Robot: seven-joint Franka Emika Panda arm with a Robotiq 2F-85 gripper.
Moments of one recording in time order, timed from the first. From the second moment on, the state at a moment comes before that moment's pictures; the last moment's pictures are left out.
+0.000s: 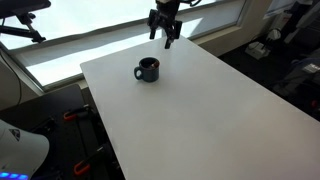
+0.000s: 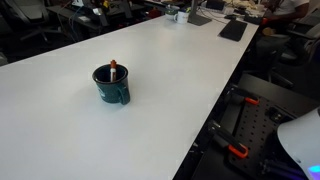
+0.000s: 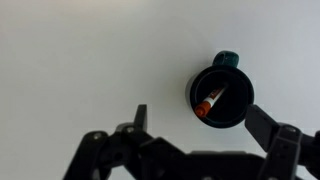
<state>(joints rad) 0.06 0.34 0.08 -1.83 -0.01 1.90 0.01</state>
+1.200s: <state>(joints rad) 0.08 0.49 0.08 -1.73 -0.02 1.89 0.00</state>
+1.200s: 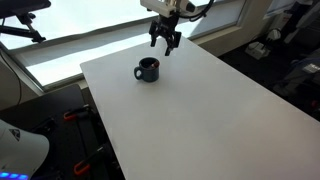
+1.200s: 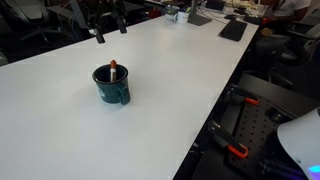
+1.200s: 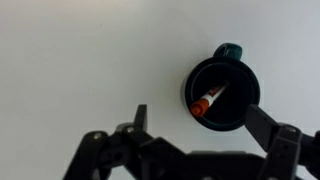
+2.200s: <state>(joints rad) 0.10 0.58 0.09 -1.66 -0.02 1.87 -0.02</state>
